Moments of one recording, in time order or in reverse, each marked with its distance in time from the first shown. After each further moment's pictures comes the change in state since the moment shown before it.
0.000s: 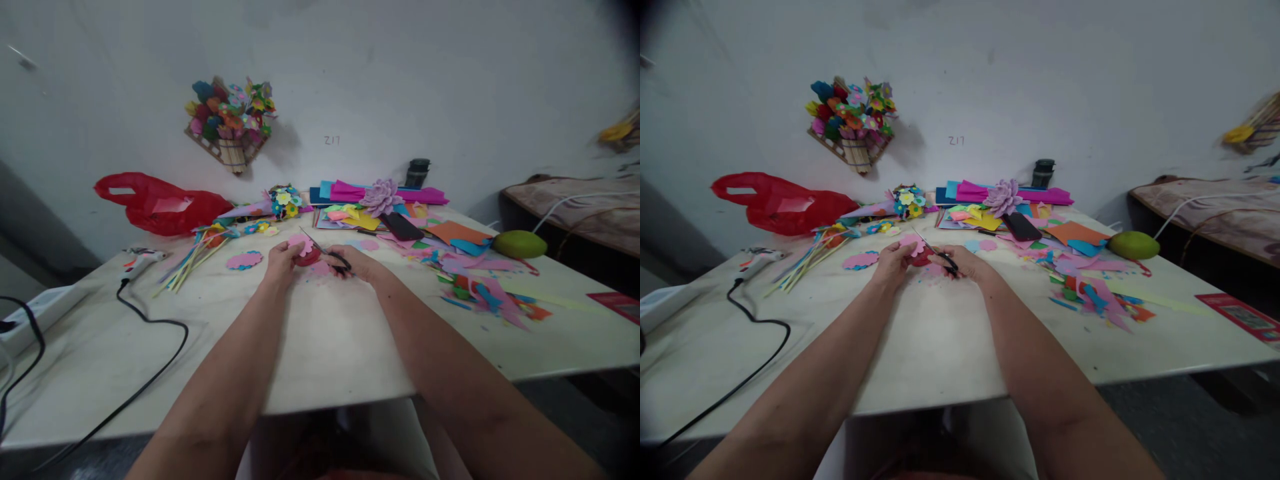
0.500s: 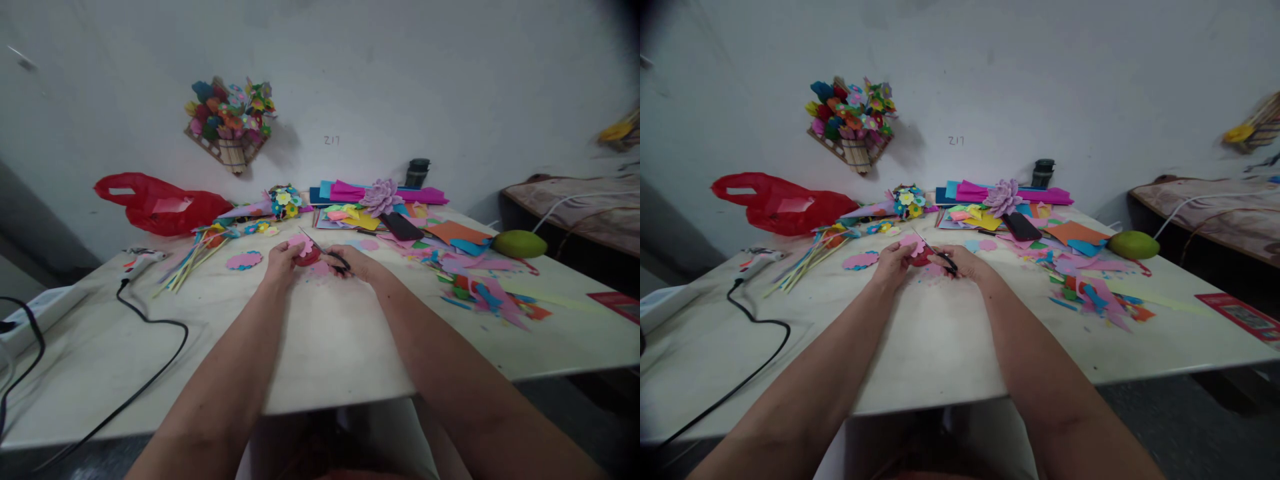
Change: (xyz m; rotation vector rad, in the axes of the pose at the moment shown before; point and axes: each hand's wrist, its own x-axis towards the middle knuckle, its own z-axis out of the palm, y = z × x) left_hand 0.002 -0.003 -0.002 -0.021 -0.027 0.017; right_hand 0.000 -0.001 0.002 0.002 0.022 0.016
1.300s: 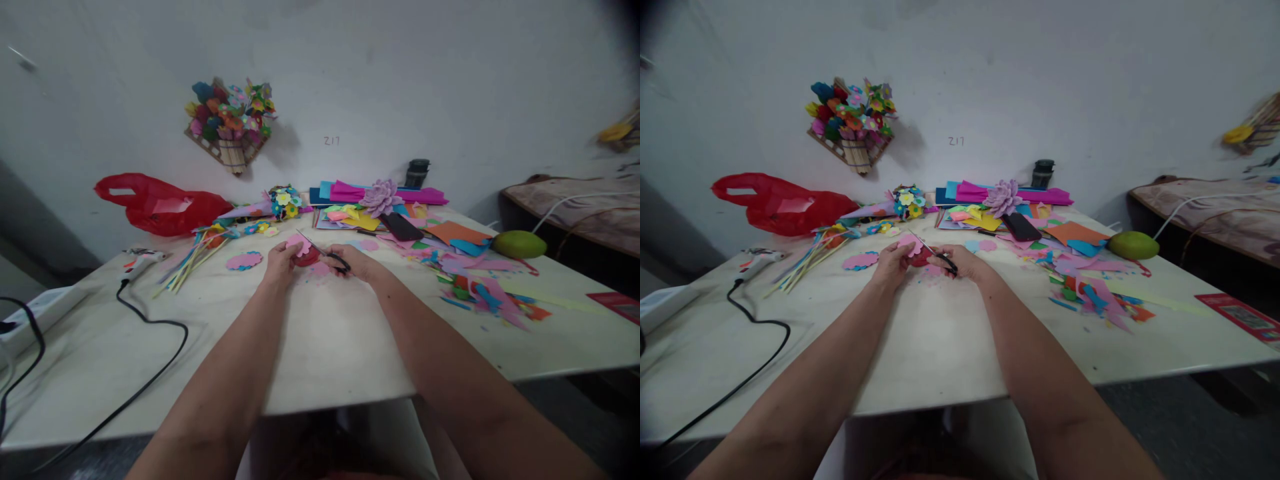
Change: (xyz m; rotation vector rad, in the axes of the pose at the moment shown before) left_hand 0.004 -0.002 -0.003 -0.037 0.011 0.010; right_hand -0.005 -0.012 0.004 -0.040 0.043 0.050
